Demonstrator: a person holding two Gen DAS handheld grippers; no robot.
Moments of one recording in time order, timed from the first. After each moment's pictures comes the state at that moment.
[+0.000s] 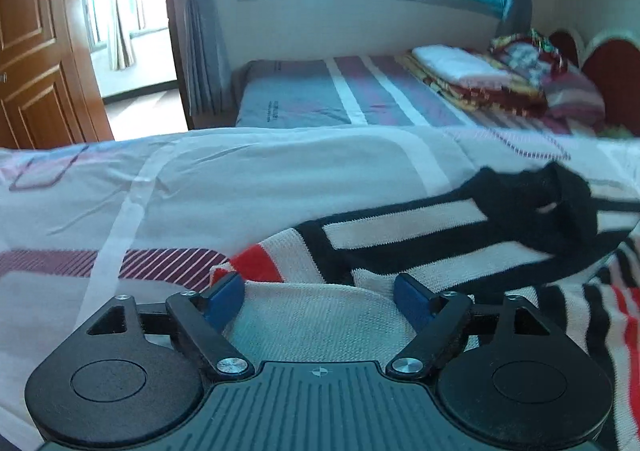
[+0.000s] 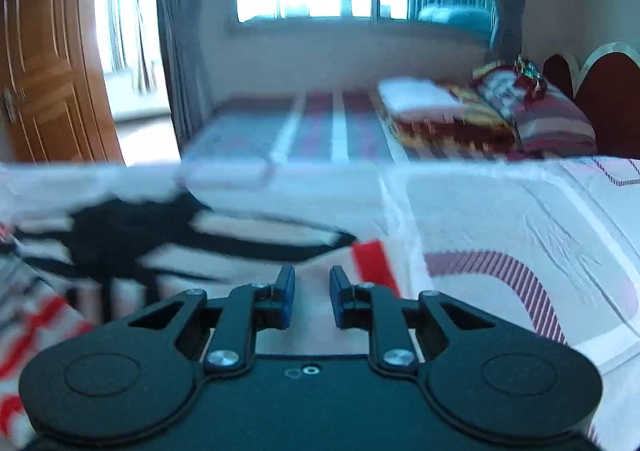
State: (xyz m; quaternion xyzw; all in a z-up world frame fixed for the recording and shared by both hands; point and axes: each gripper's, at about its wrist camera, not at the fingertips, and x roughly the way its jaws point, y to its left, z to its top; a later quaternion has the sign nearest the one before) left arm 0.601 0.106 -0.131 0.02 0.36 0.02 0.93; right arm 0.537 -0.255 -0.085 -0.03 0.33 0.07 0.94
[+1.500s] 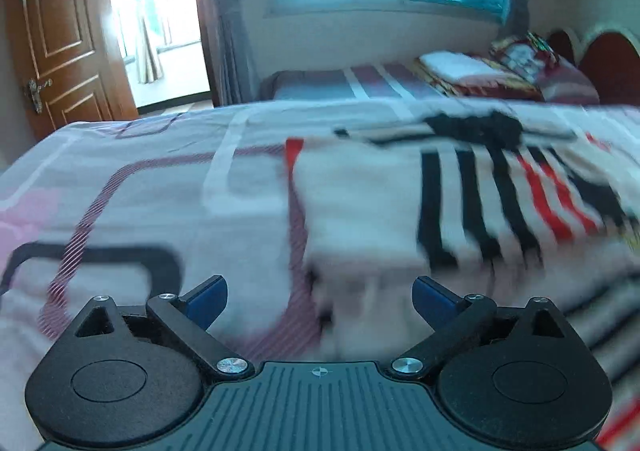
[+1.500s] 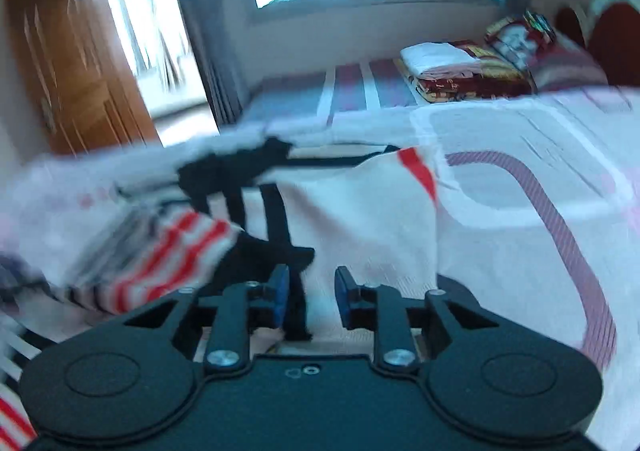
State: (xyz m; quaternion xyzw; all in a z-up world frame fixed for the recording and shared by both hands) left arm 0.375 0.120 -0.110 0.04 0.35 0.04 0.94; right arm 0.385 -0.265 -0.039 0.09 0.36 0.12 0.92
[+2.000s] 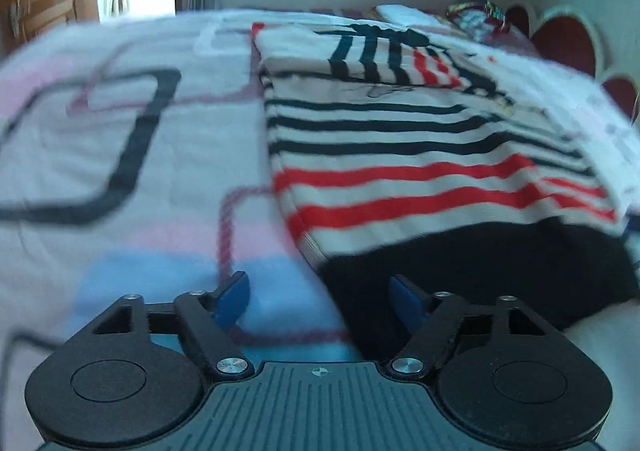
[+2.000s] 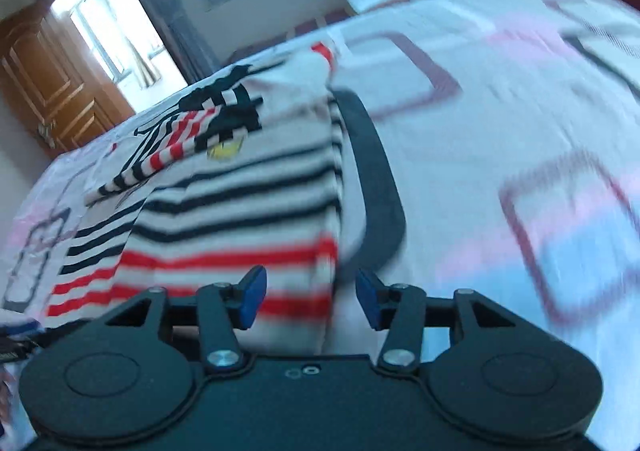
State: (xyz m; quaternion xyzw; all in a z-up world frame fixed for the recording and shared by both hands) left arm 0.183 0.115 -0.119 -0.06 0.42 -0.04 0.90; right arm 0.183 -0.328 -0.066 0.19 0.42 0.08 0.89
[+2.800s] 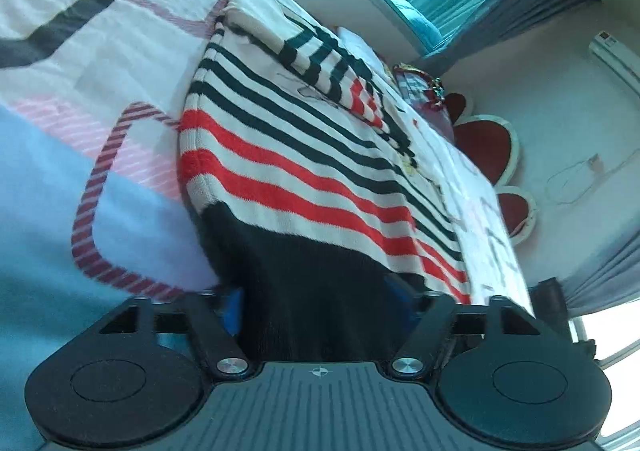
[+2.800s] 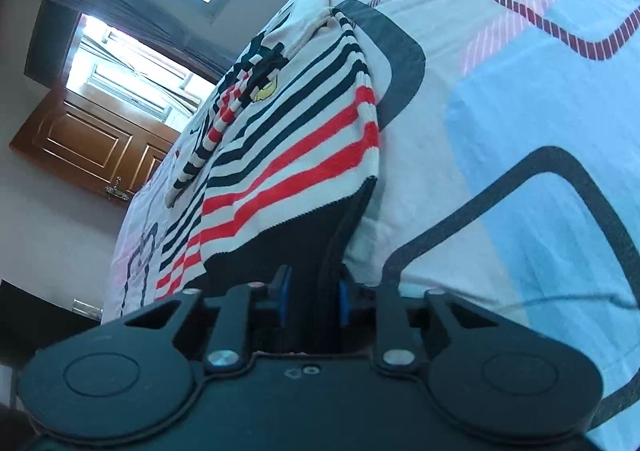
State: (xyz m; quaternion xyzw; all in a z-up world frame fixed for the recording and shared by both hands) left arm 0.191 0.115 -0.157 -0.32 0.39 -0.15 0.85; right arm 0.142 -0.324 -0.104 0.36 0.44 0.15 0.81
